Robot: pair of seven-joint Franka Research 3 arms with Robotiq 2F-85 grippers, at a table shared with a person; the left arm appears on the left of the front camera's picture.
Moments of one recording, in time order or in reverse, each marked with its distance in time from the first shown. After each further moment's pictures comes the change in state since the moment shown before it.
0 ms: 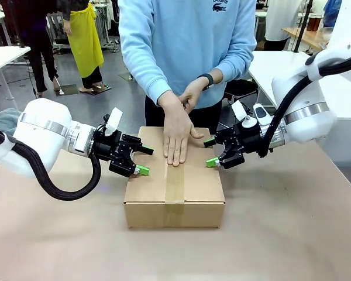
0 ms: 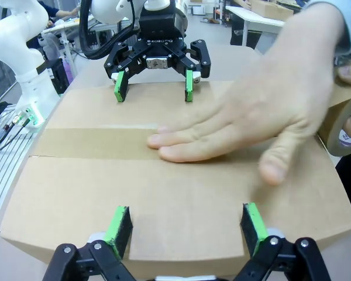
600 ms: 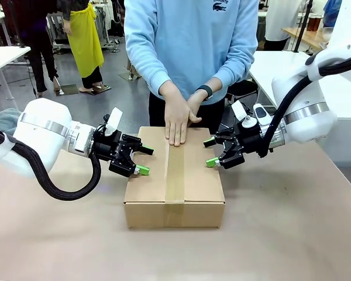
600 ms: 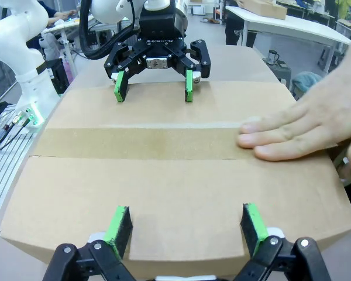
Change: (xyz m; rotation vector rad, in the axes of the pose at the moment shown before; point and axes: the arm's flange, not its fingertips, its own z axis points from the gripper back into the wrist) left arm 0.000 0.000 0.000 0.000 0.000 0.000; right arm 0.000 0.000 0.000 0.000 0.000 0.000
